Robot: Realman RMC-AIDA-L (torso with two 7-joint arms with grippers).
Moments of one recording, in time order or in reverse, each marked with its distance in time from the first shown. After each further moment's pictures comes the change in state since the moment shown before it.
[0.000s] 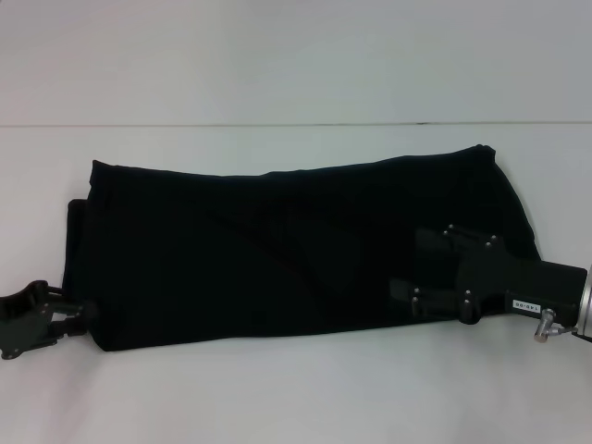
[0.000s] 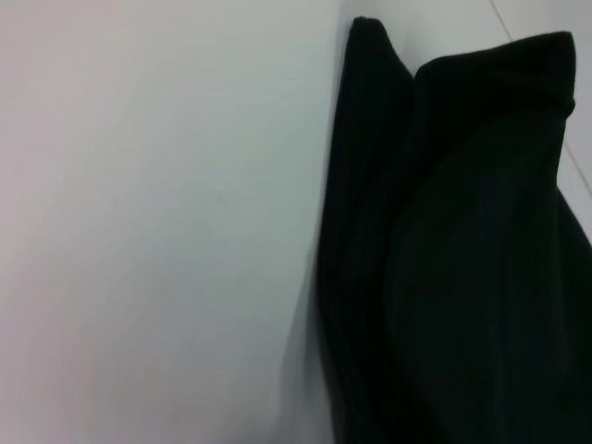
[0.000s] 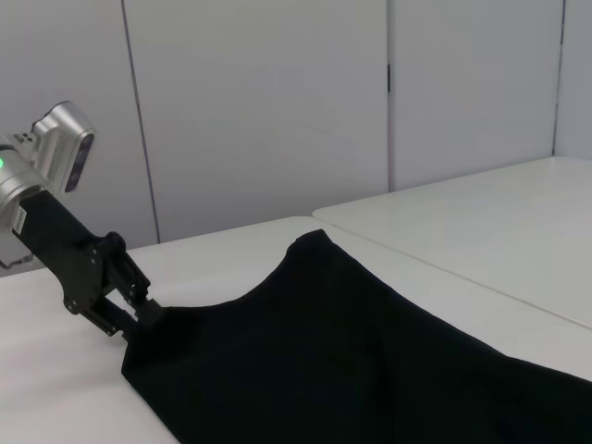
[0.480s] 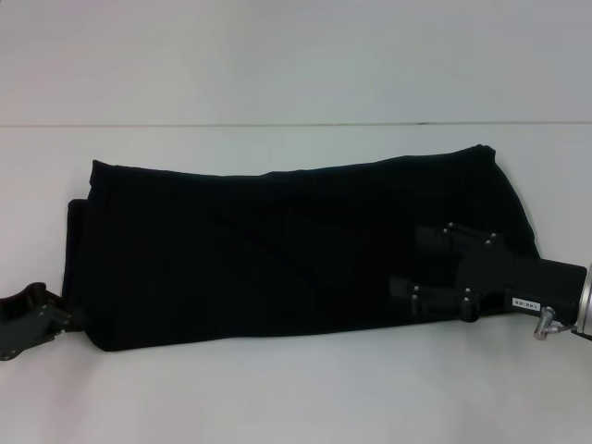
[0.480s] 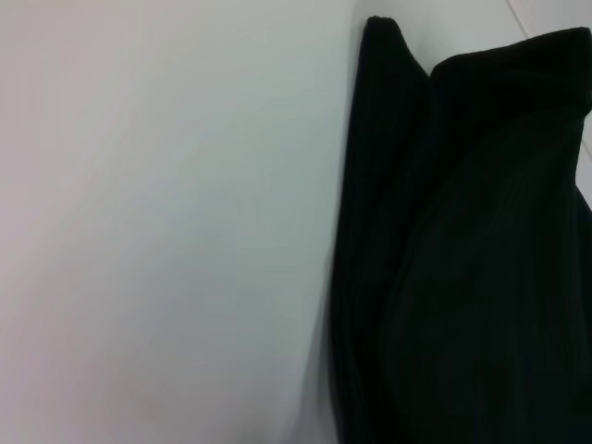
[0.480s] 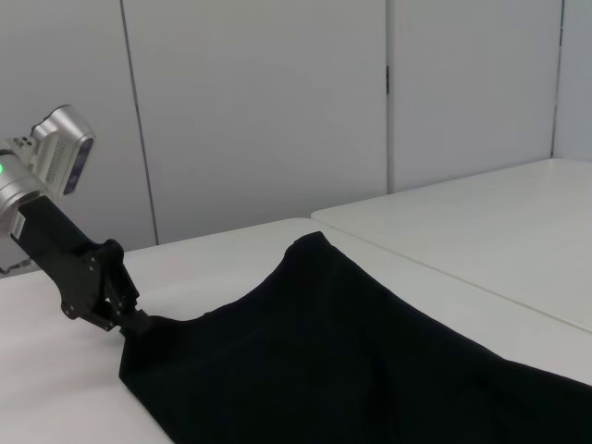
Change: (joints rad) left arm 0.004 0.001 0.015 0.002 0.001 -0.018 -0.002; right arm 0.003 0.000 0.002 0.000 0.001 0.001 0.000
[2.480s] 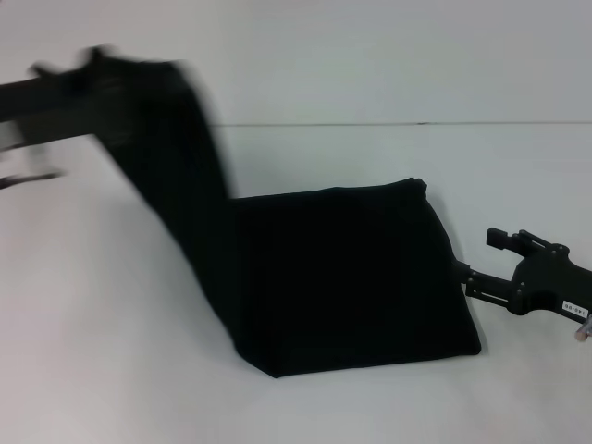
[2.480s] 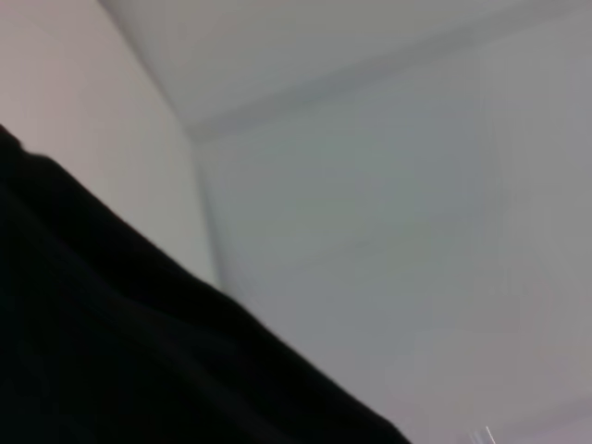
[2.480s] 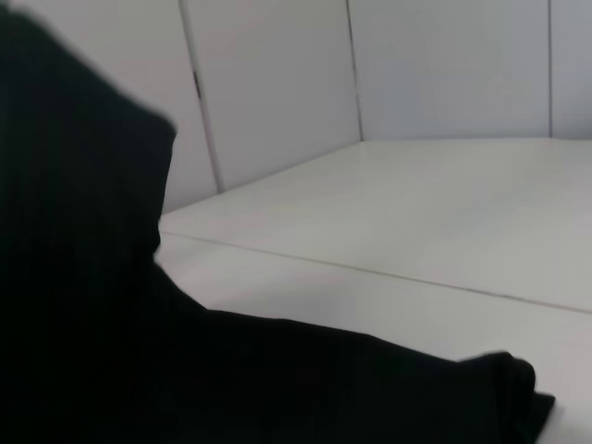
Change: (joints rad) left arm -0.300 0.013 -0.251 -0.023 -0.271 0.375 0.134; right arm -0.076 -0.004 0.188 0.053 0.000 0.100 0.008
